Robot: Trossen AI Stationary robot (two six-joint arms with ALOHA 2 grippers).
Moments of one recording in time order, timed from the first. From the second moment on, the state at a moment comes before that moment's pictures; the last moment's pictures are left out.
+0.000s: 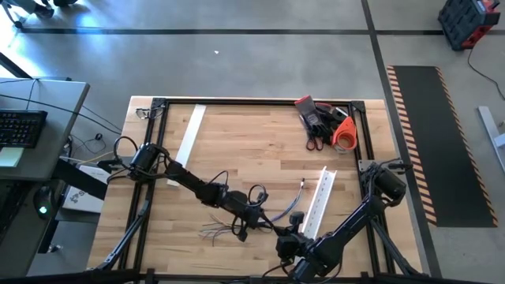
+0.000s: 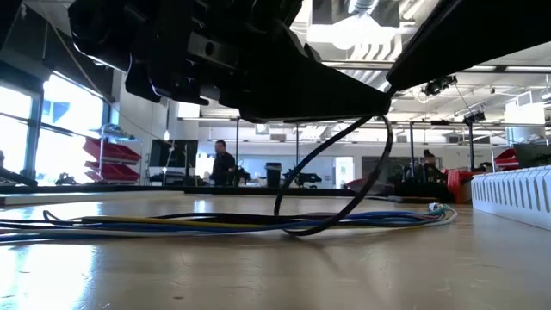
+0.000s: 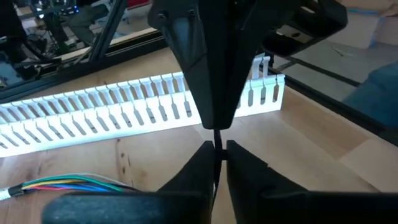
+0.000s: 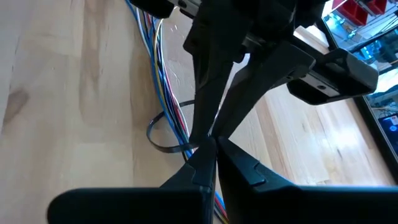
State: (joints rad) left arm -0.34 2.05 1.00 0.74 0.09 0.20; right arm 0.80 2.08 1.51 -0.78 0.92 0.64
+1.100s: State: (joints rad) left arm -0.30 2.05 1.06 0.70 0.24 0.19; right arm 0.85 2.08 1.51 -0.78 0.94 0.00
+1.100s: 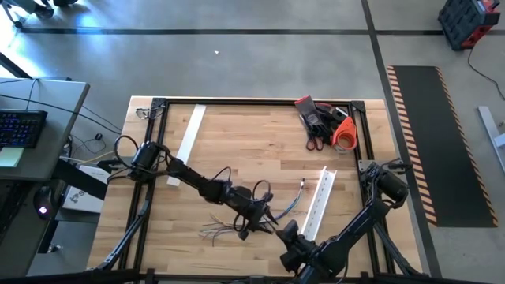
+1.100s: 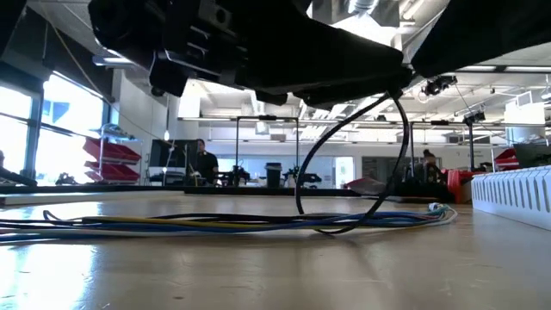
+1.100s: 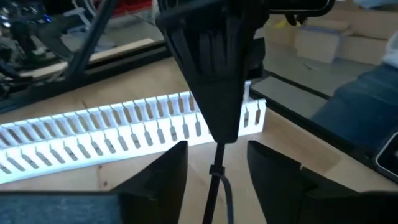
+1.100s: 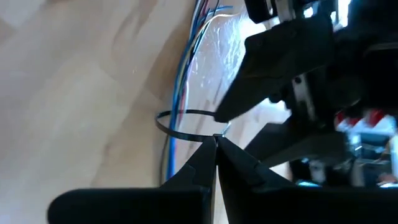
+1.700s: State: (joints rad) left arm -0.30 2.05 1.09 0.61 0.26 0.22; right arm 0.85 2.08 1.51 -0.73 1.00 -0.20
